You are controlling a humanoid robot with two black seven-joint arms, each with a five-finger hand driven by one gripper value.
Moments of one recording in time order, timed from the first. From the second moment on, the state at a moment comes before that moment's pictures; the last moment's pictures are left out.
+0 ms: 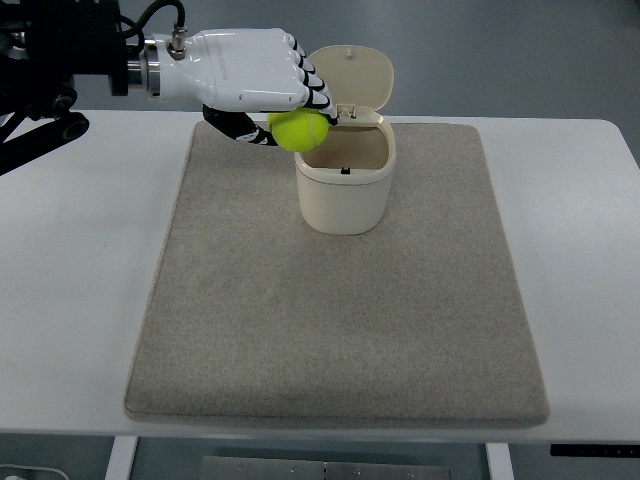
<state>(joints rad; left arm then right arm) -1.39 0.66 -0.20 -1.29 1.97 0.03 -0.51 0.02 0.00 0.01 0.22 0.05 -0.11 0.23</state>
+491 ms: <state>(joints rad) -1.39 0.50 -0.20 -1.13 1.97 0.02 -0.51 0.02 0.00 0.01 0.22 0.05 -0.11 0.23</state>
